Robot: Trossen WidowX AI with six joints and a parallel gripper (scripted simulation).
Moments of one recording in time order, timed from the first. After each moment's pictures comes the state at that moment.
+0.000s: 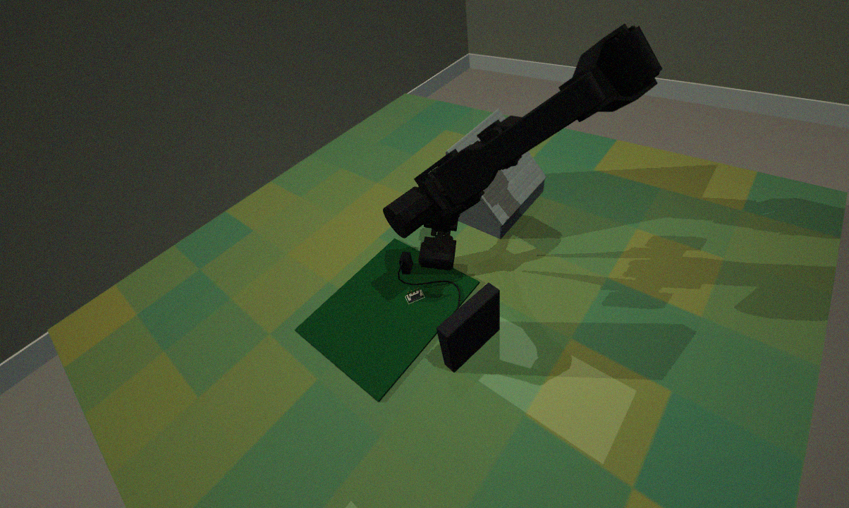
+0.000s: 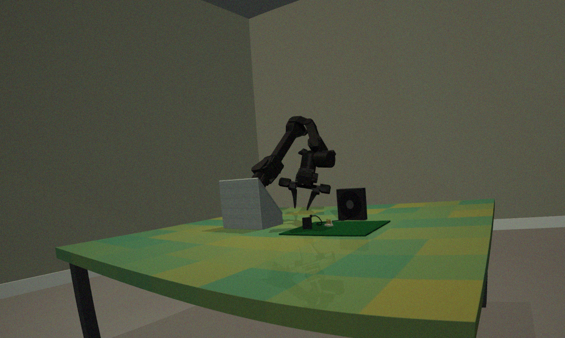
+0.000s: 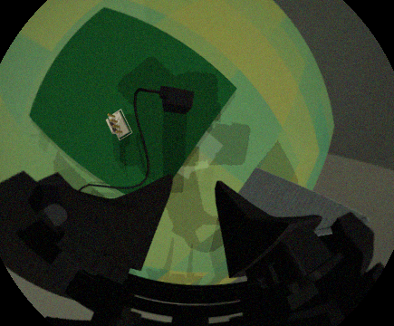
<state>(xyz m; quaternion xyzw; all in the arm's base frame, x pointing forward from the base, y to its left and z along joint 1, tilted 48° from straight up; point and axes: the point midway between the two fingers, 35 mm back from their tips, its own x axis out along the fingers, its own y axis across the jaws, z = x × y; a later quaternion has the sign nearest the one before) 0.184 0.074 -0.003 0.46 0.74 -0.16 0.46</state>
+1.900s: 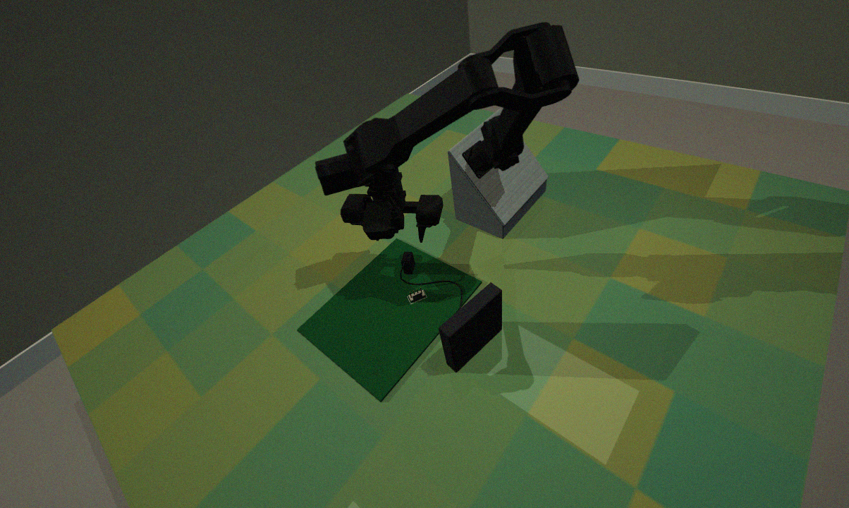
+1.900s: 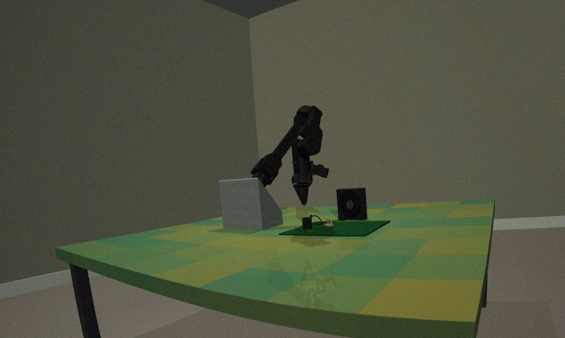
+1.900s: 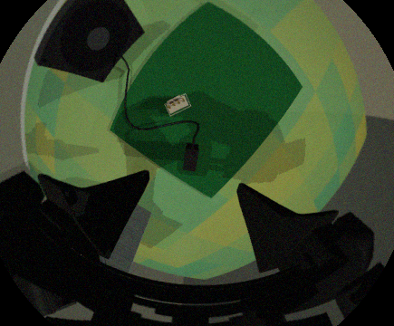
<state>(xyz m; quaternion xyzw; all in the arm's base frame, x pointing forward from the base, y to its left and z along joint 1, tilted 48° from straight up) 0.242 0.004 -0.039 0.09 0.55 0.45 0.70</state>
